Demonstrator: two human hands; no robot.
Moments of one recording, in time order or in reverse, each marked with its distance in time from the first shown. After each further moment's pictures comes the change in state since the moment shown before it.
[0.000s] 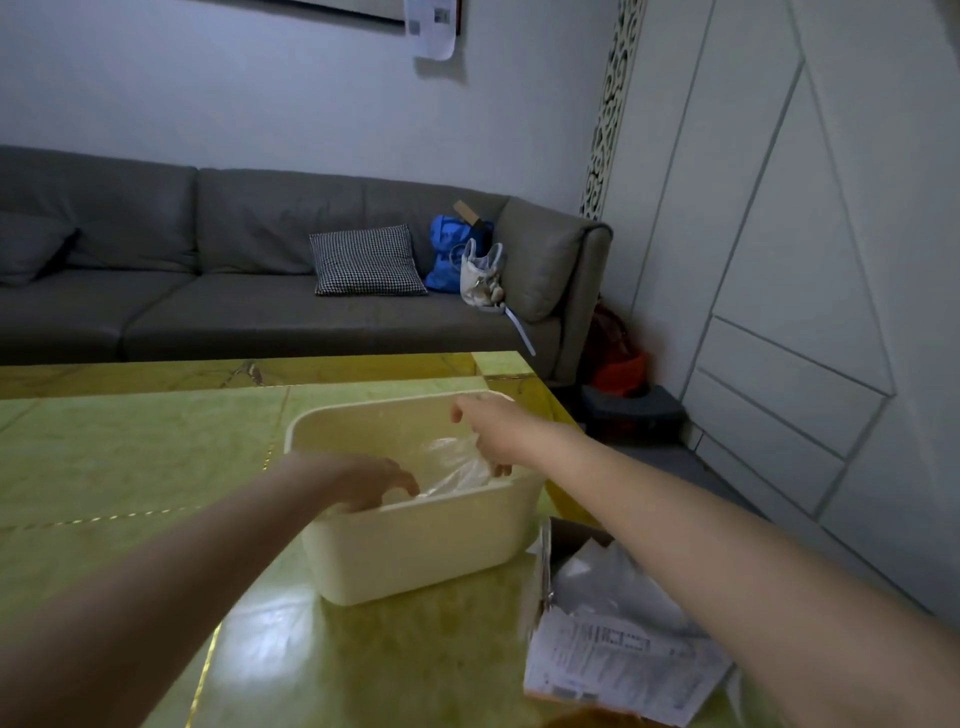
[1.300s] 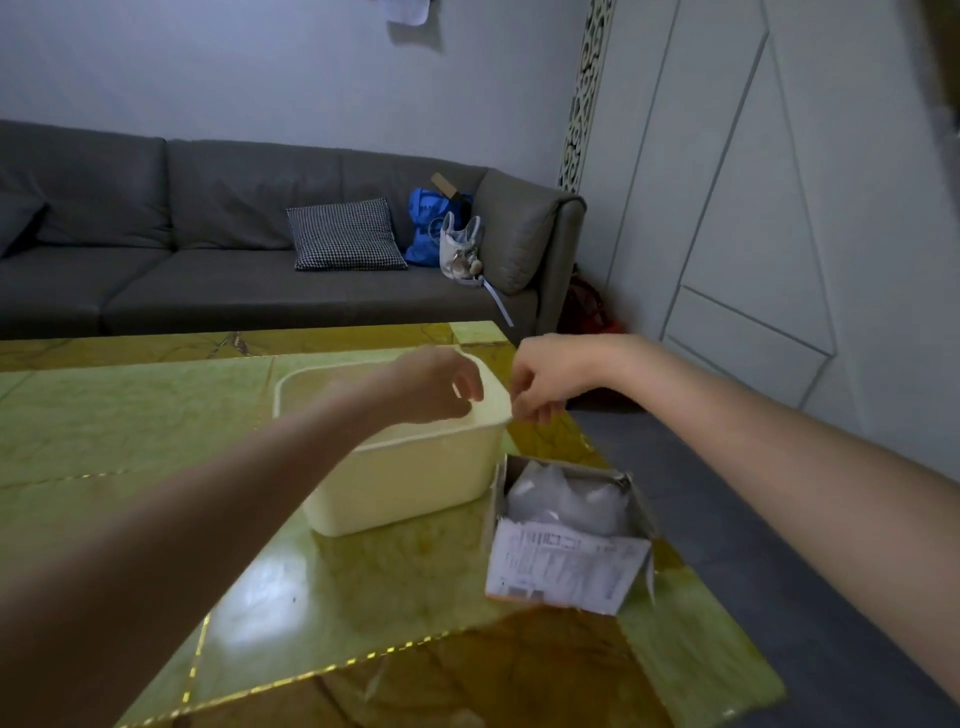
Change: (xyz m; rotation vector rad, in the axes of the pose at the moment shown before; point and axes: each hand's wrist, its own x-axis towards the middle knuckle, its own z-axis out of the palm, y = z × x) left_hand -0.066 0.081 -0.047 -0.244 0.513 0.339; right_hand -0.099 0.003 -0.080 -0.101 -0.263 0.026
